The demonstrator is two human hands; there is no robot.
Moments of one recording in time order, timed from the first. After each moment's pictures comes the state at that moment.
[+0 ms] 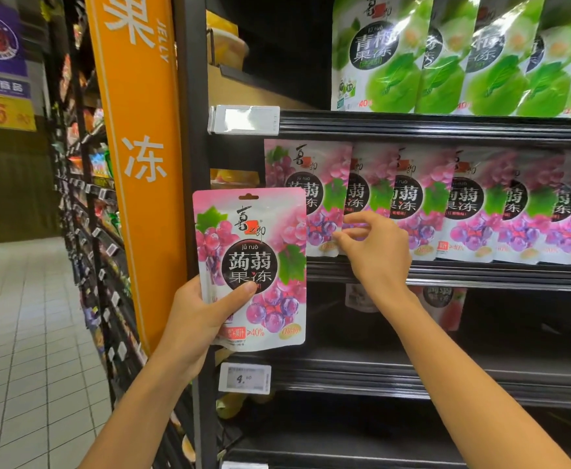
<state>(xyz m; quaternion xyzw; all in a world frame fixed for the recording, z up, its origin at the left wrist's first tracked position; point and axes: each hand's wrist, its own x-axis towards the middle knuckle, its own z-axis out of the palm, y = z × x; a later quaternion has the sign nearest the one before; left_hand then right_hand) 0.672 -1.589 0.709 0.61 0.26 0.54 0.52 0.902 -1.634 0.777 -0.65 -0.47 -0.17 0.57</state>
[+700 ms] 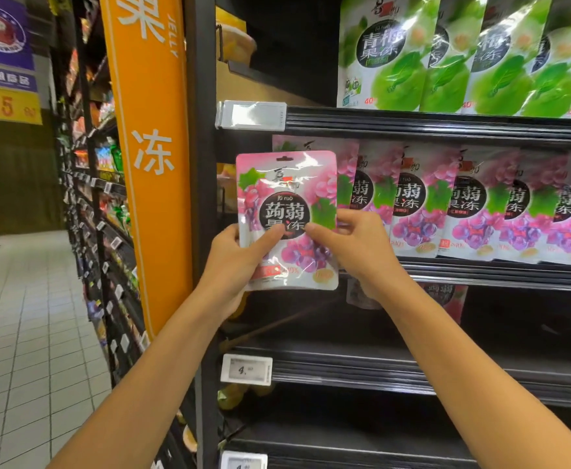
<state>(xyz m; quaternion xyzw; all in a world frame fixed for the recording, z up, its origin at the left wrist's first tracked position) 0.707 -1.593 0.767 0.61 0.26 0.54 0.51 0.870 -1.652 0.790 -0.54 -0.58 0.09 0.61</state>
